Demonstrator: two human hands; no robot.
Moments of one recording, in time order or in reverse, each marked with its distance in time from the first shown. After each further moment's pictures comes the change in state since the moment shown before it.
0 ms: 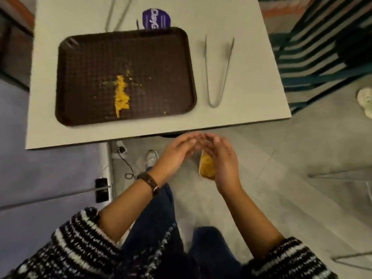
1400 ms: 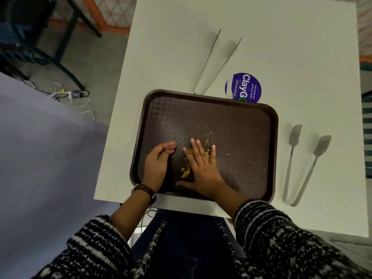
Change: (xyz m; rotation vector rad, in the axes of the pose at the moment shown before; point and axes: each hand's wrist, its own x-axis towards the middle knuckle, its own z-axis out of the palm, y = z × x) left_hand 0.091 0.073 -0.279 -0.069 0.624 0.109; right_hand 0.196 0.039 0.245 -1.751 -0.731 -0.608
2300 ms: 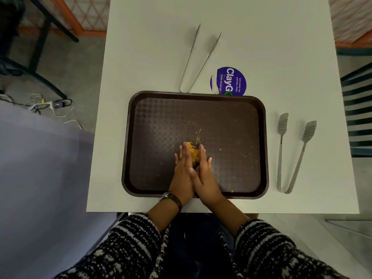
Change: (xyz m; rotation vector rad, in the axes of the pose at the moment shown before) left_hand -0.026 -0.033 0.067 0.666 -0.398 0.178; right_hand -0.033 -0.018 -0.006 1.070 0.188 0.347
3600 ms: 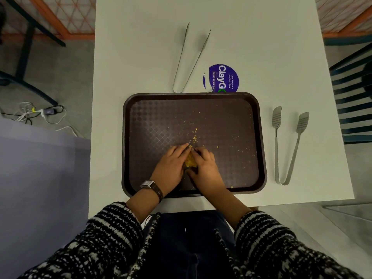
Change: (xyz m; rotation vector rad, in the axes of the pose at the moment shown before) left_hand 0.021 -0.018 -0.052 0.535 -0.056 0.376; right_hand 0.015 -0.011 -0.007 -0.536 0.125 -0.050
